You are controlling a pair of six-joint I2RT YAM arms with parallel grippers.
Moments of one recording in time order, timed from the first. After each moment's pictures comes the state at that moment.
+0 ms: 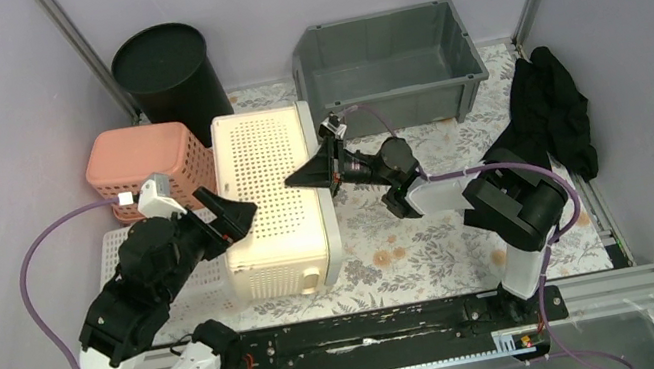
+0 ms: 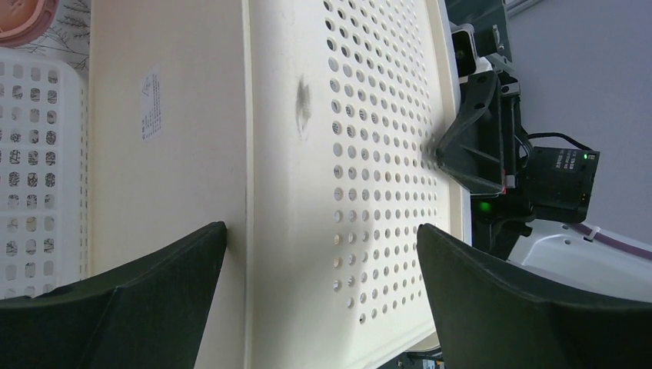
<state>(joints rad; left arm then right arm) -0.58 0.60 1.05 -0.87 -0.17 -0.81 0.75 1.79 0.87 1.32 -0.67 1.80</state>
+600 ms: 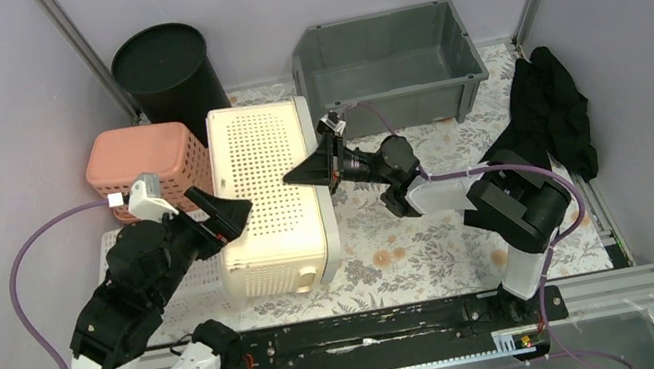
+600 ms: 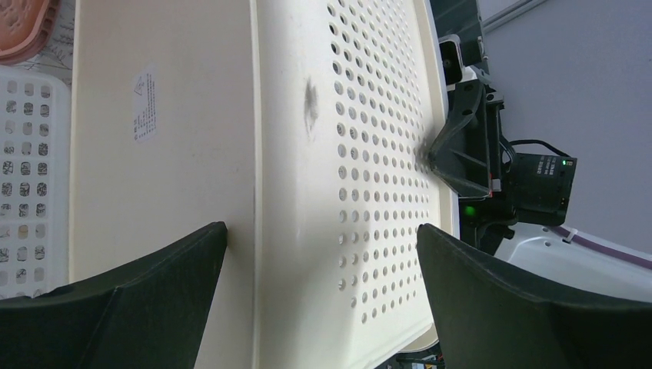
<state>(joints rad) -0.58 0.59 1.10 -0.88 -0.18 -0.81 0.76 1.77 0.89 1.32 -0.66 1.80</state>
